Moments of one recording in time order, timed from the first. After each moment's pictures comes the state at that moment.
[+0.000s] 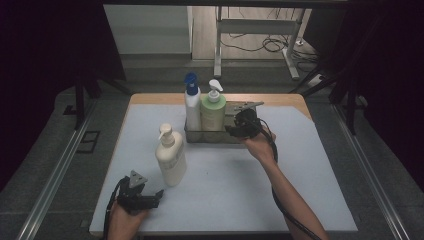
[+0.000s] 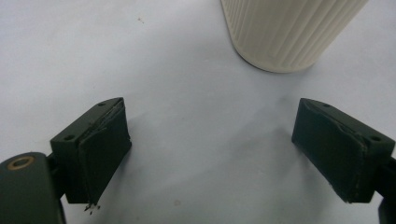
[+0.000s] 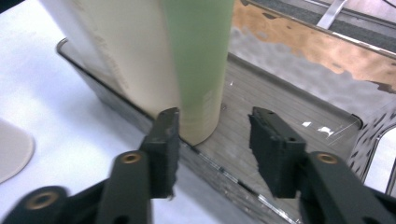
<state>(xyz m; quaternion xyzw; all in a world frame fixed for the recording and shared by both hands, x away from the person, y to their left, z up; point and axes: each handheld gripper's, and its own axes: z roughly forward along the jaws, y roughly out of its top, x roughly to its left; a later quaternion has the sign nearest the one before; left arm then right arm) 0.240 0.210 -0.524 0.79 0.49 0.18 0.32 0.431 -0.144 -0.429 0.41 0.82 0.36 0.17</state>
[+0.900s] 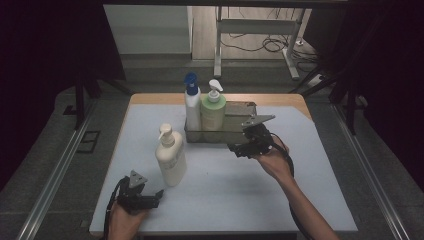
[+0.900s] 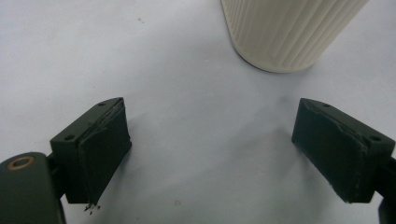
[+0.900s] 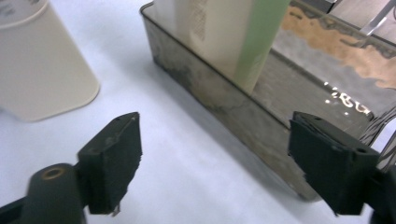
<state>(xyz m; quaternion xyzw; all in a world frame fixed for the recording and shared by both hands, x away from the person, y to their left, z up) 0.240 0.210 -0.524 0.79 0.49 0.18 0.32 0.373 -0.167 -0.415 0.33 0.85 0.37 0.16</state>
